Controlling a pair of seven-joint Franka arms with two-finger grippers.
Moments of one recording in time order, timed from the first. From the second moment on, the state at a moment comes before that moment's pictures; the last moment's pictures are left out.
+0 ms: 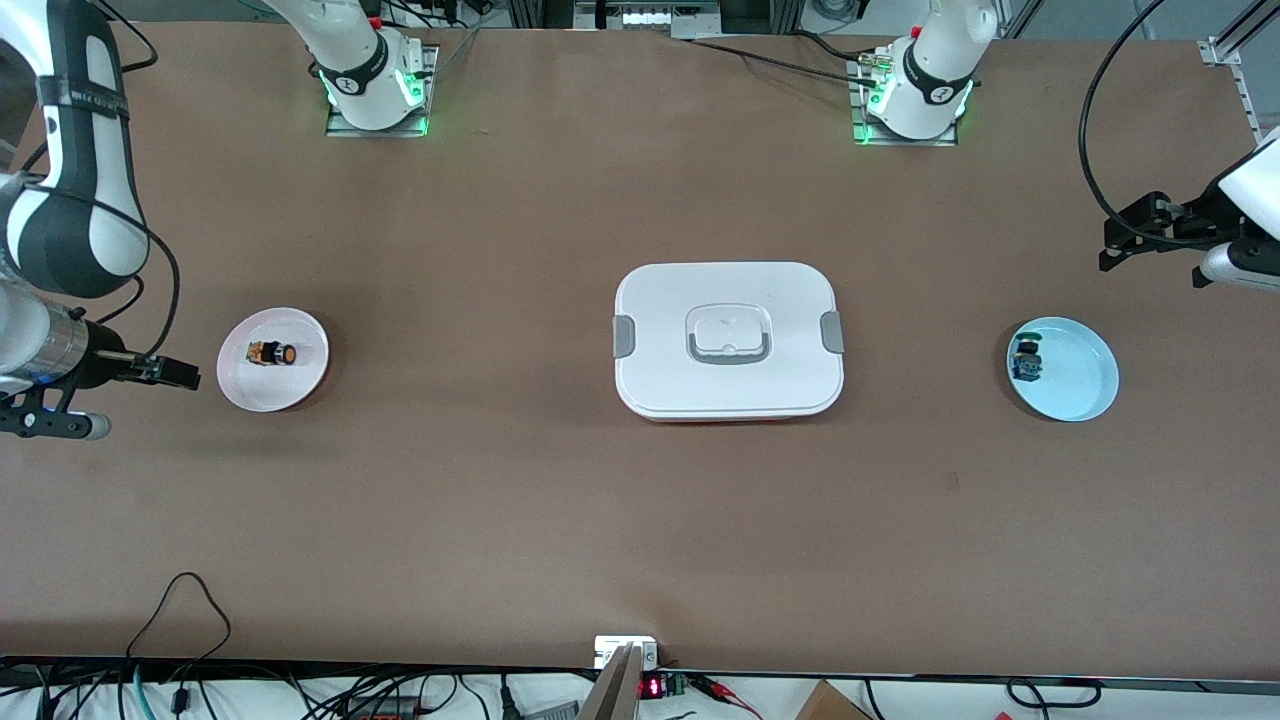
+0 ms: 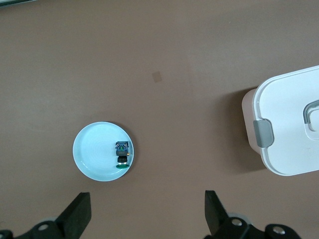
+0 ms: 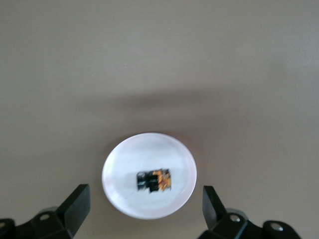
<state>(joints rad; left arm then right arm) 0.09 0.03 -0.08 -1.57 0.00 1.61 0.20 0.02 0.39 -0.18 -1.65 -0.02 1.99 -0.03</state>
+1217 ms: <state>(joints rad) 0.09 0.03 -0.08 -1.57 0.00 1.61 0.20 0.01 0.43 -0.17 -2.01 -0.02 2.34 -0.10</state>
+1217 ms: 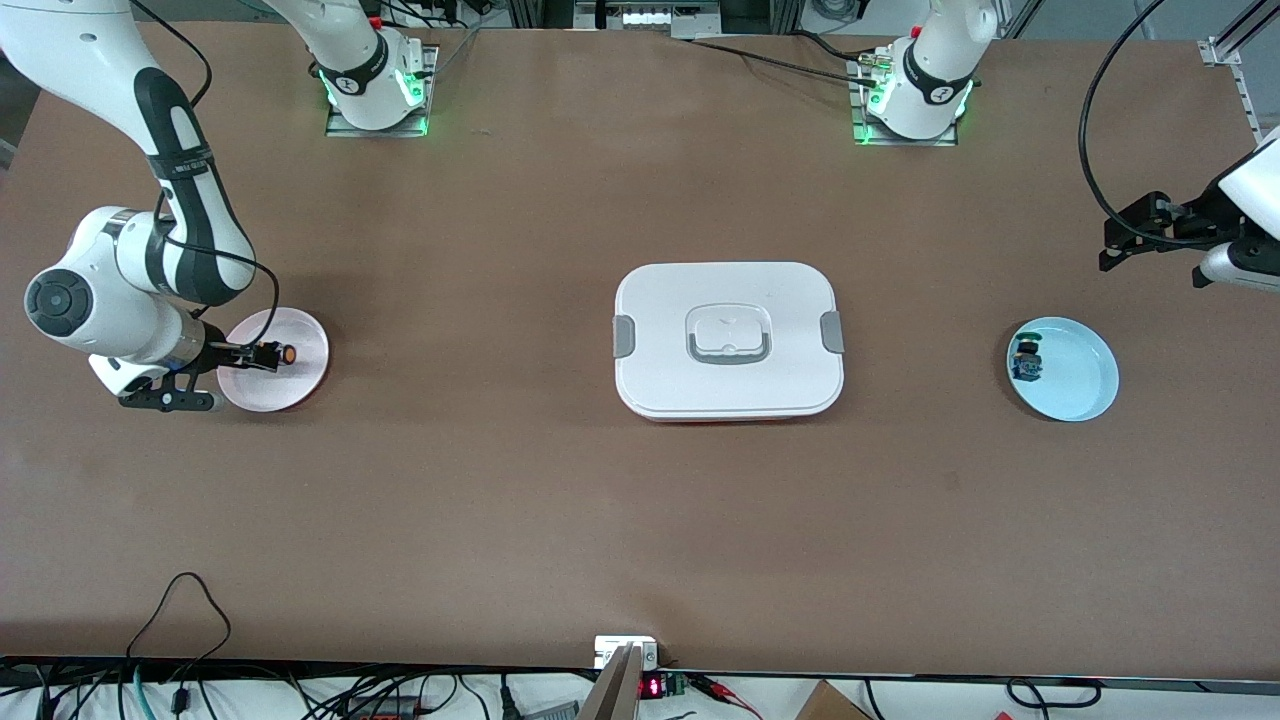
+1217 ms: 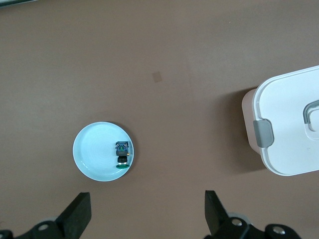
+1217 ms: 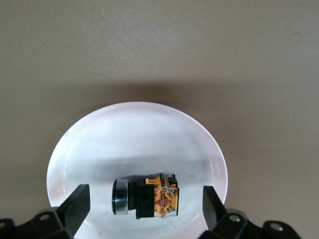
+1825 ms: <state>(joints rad) 0.09 0.03 -0.08 -1.57 0.00 1.61 0.20 0.01 0.45 -0.17 -2.09 -0.02 2.42 -0.11</state>
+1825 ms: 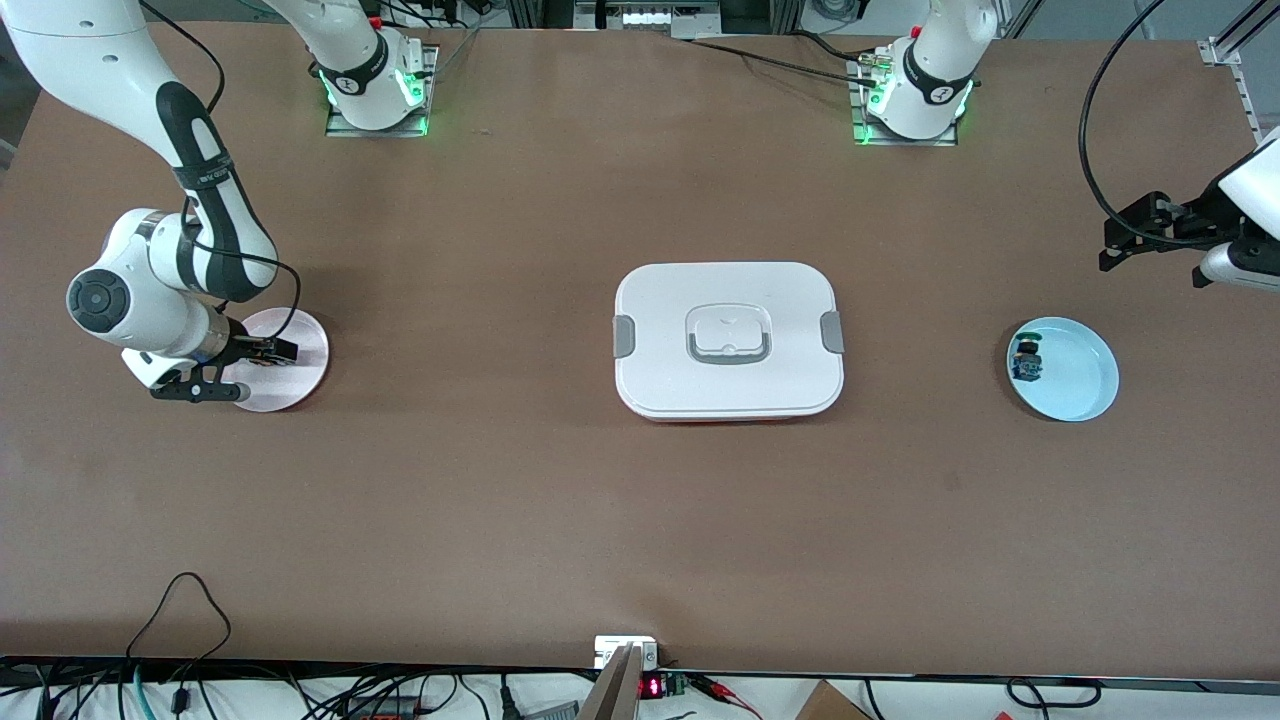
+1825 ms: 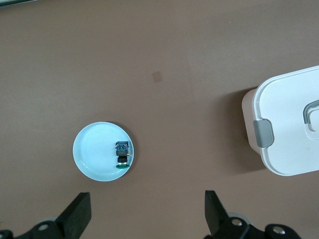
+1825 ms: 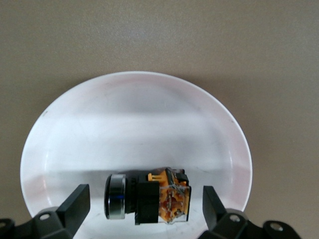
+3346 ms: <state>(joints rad) 0.09 0.03 -0.08 -1.57 0.00 1.61 0.20 0.00 0.48 -0.17 -2.11 0.01 2.43 -0.13</state>
